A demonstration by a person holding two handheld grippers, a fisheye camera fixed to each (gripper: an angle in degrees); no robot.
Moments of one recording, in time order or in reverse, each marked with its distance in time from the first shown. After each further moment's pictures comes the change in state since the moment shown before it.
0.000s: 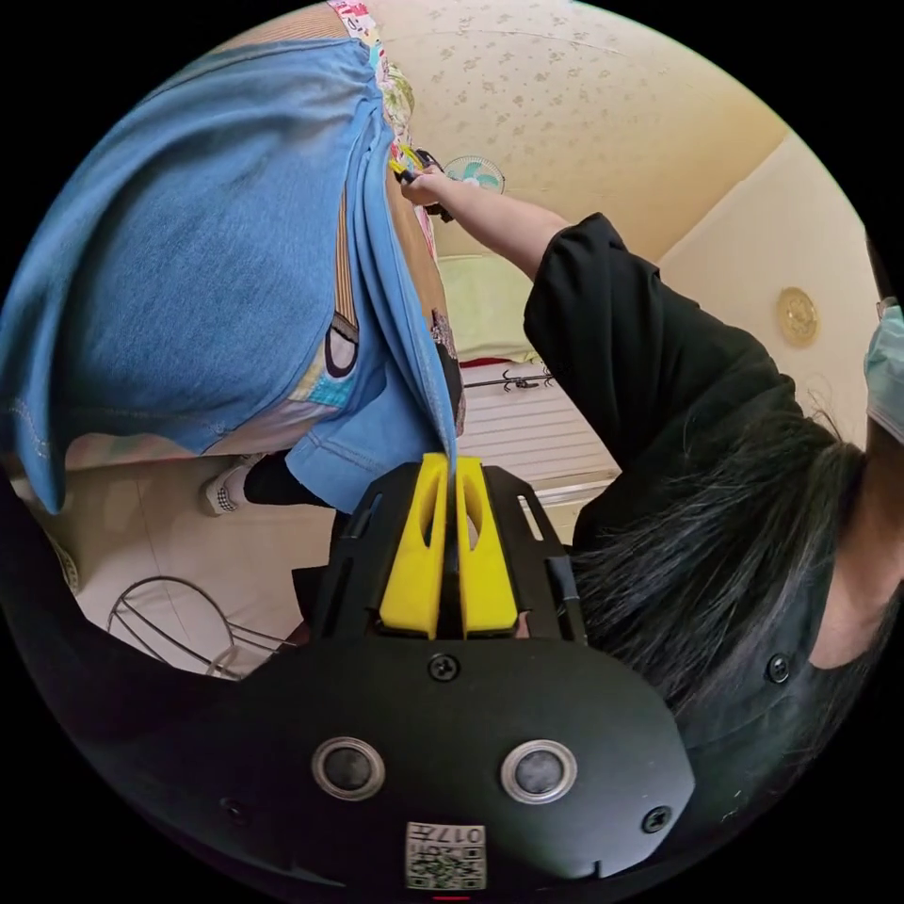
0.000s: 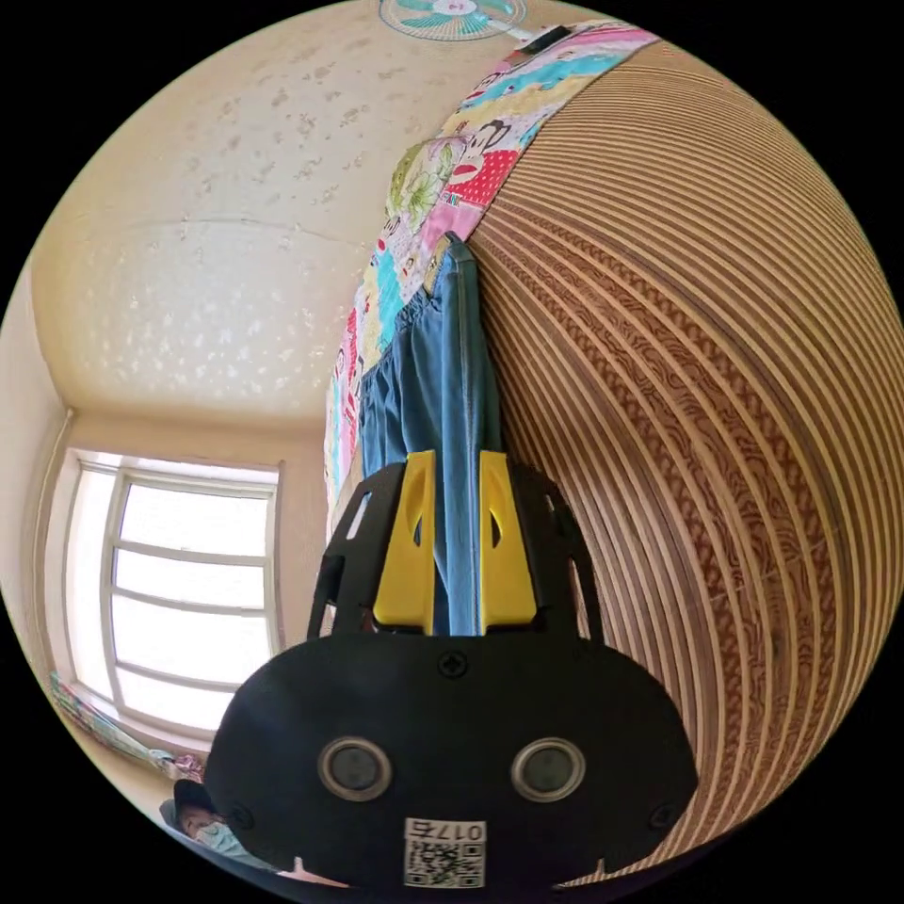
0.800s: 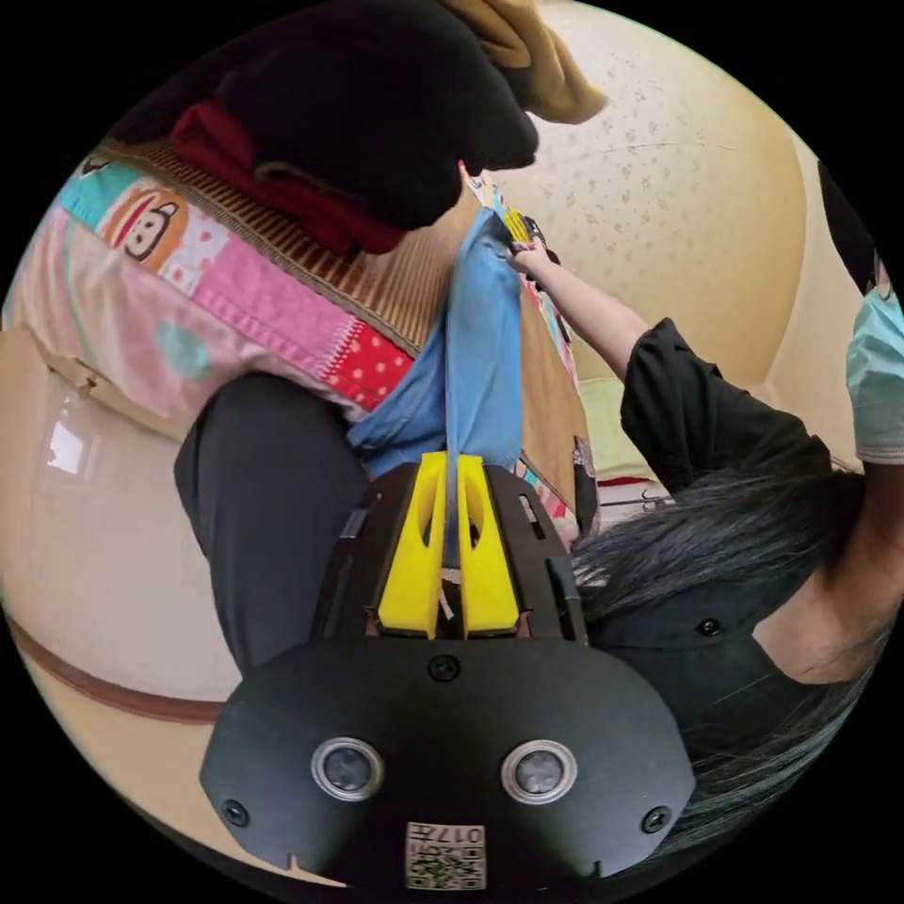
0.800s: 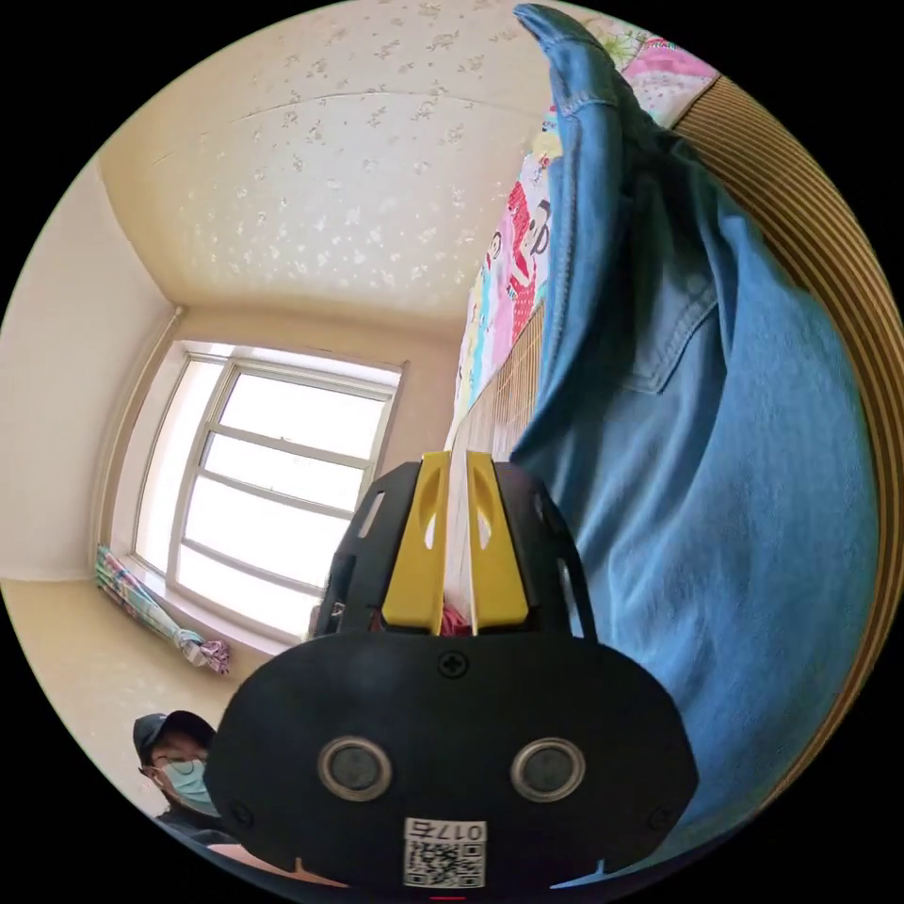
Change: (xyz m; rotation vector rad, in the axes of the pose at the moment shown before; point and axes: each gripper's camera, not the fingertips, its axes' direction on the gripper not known) left arm 0.035 0.049 -0.112 0.409 -0.534 -0.161; right arm -0.096 0.117 0.215 -0.240 -0.412 -0.228
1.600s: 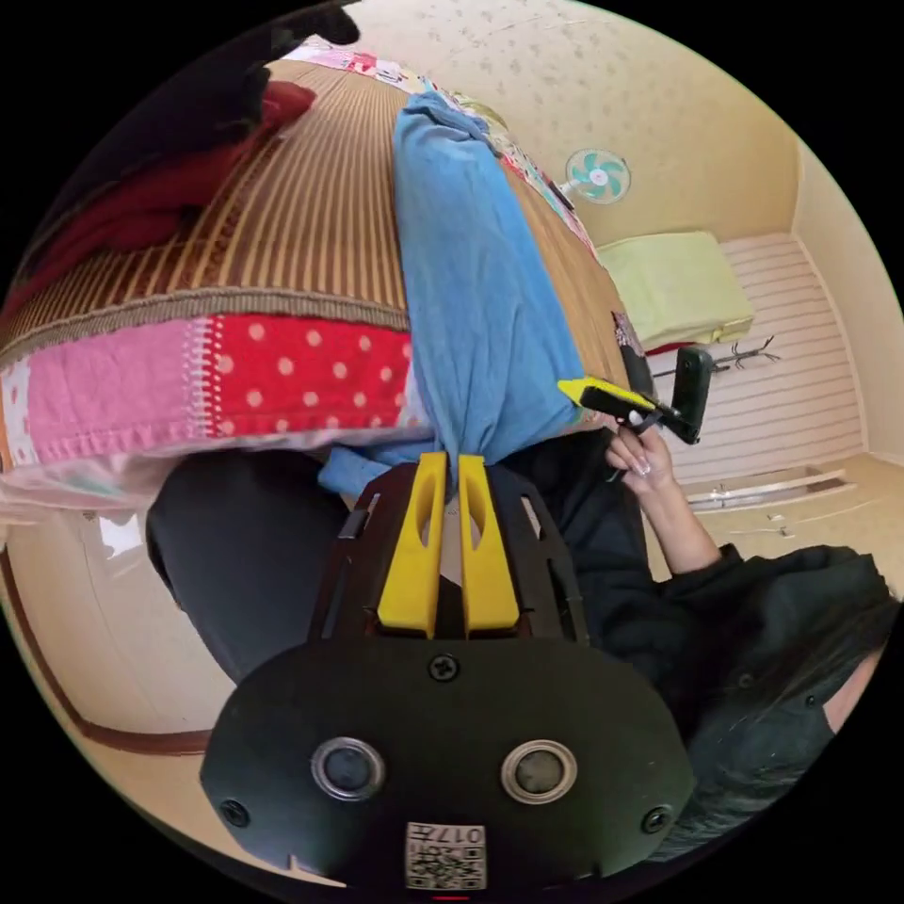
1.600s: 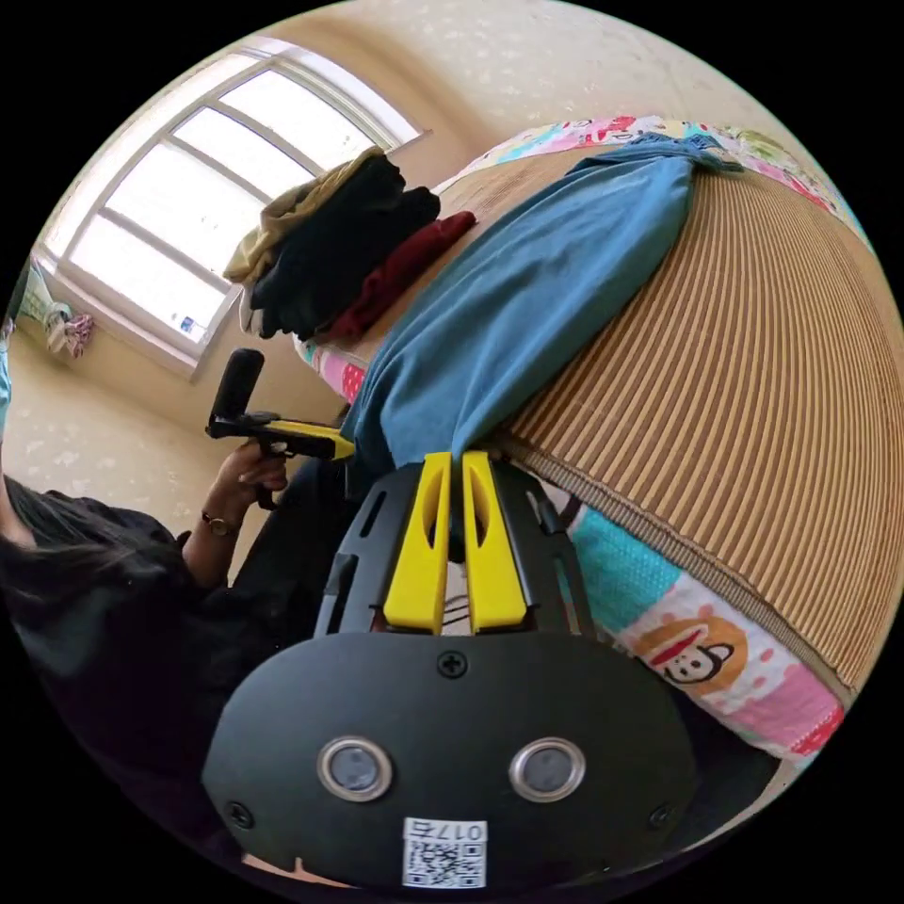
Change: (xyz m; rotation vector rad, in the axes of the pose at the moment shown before) left arm 0.067 -0.018 0.146 -0.377 -0.186 0.336; right arm -0.073 0.475 -0.155 -0.525 0.552 -0.470
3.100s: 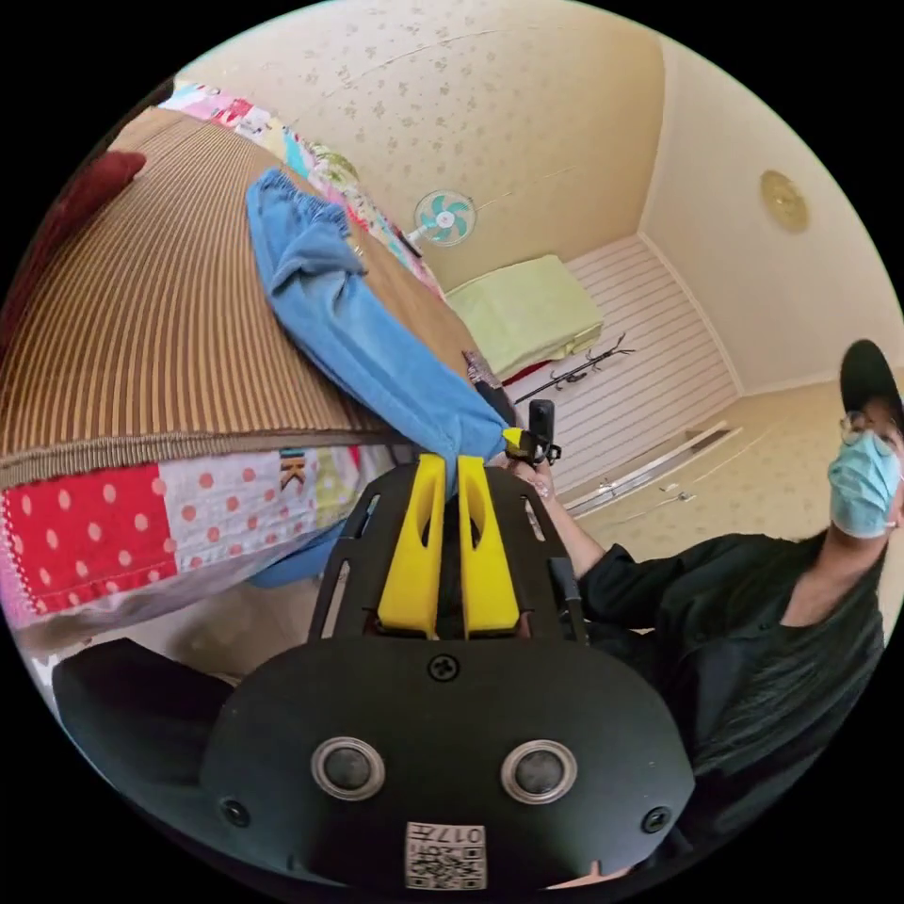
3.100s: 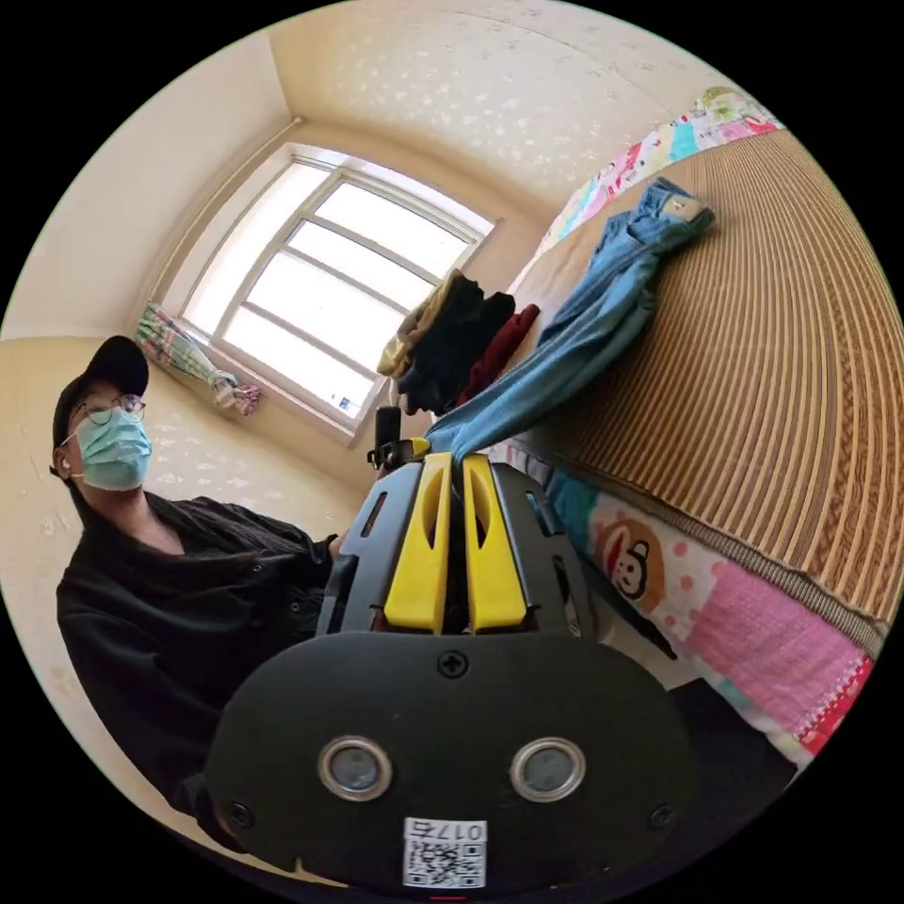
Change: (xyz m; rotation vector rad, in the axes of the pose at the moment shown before) left arm 0.044 0.084 -0.039 0.286 0.460 0.254; right arm 0.061 0.104 -0.149 0.294 -0.517 -0.009
